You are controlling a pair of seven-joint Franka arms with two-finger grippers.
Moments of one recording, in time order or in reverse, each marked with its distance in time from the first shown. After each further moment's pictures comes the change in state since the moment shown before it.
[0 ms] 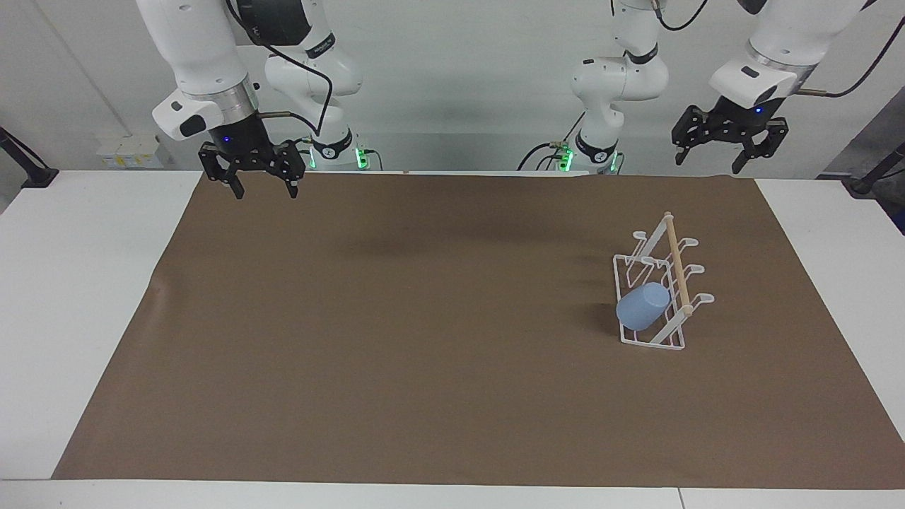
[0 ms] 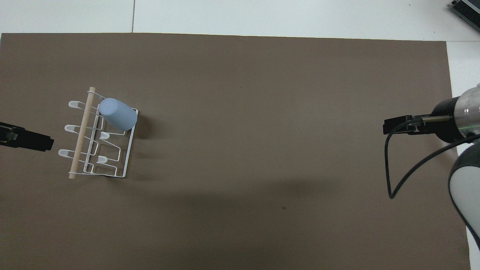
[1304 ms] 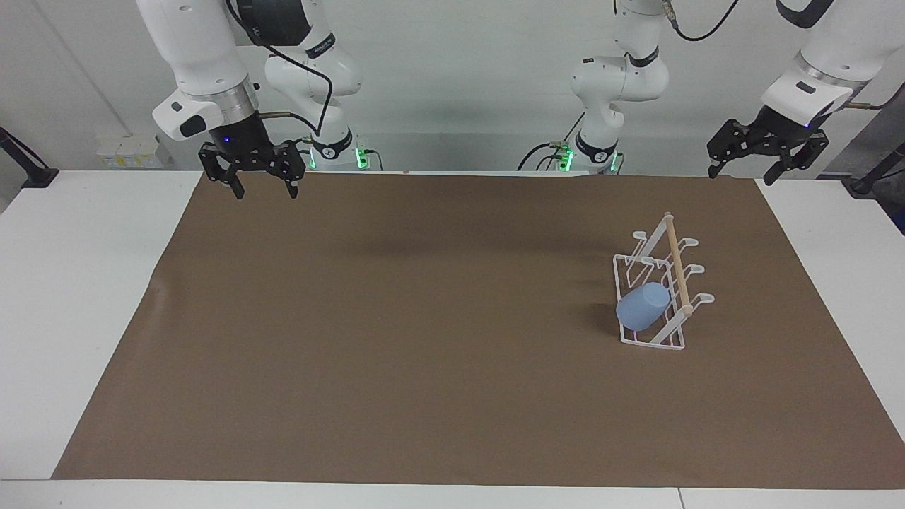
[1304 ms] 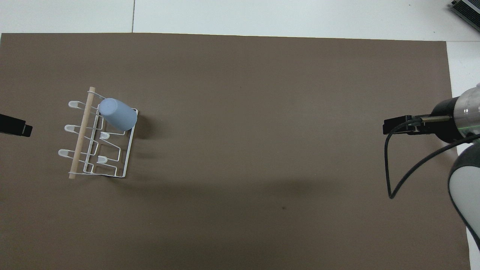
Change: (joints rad) left arm -0.067 0.066 0.157 0.066 -0.019 -0.005 0.038; right arm 0.000 0.000 0.000 -0.001 0.000 0.000 0.000
